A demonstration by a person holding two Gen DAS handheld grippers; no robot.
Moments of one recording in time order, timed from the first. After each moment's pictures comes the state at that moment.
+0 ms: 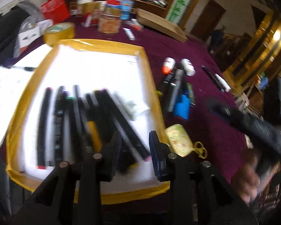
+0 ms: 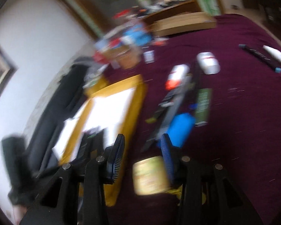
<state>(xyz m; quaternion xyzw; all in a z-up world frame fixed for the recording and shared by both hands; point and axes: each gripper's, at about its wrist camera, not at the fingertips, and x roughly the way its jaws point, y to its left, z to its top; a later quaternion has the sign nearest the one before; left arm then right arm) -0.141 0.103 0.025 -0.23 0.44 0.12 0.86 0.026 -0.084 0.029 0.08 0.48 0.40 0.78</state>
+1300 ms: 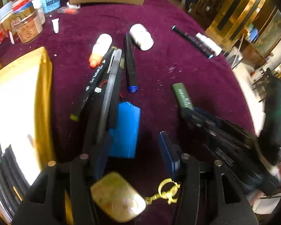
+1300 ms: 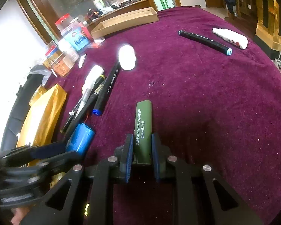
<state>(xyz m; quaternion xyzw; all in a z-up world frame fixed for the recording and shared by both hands) 0.025 0.018 -0.018 -0.11 0.54 0.04 0.83 0.085 -0.143 -0.032 0.06 0.49 0.27 0.82</state>
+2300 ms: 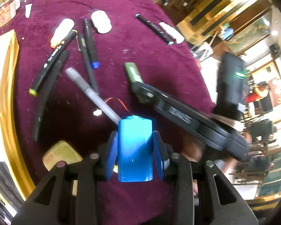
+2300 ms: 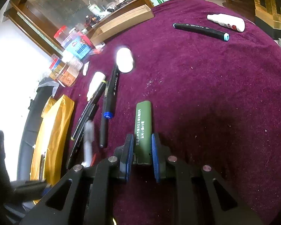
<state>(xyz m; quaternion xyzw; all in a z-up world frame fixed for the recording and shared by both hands) -0.022 -0.013 0.013 -0.21 0.55 -0.11 0.80 0.092 -0.158 -0.038 0.13 0.51 0.29 0.80</state>
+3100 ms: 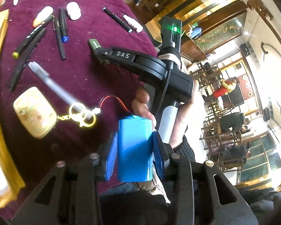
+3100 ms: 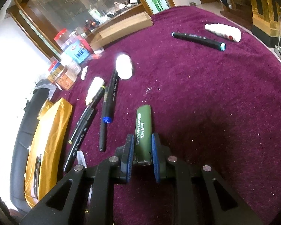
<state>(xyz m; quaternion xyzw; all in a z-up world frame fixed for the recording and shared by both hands) -0.100 -0.026 0.028 -0.26 0.51 -0.22 0.79 0.084 -0.158 -0.028 0.12 0.48 0.28 0.83</state>
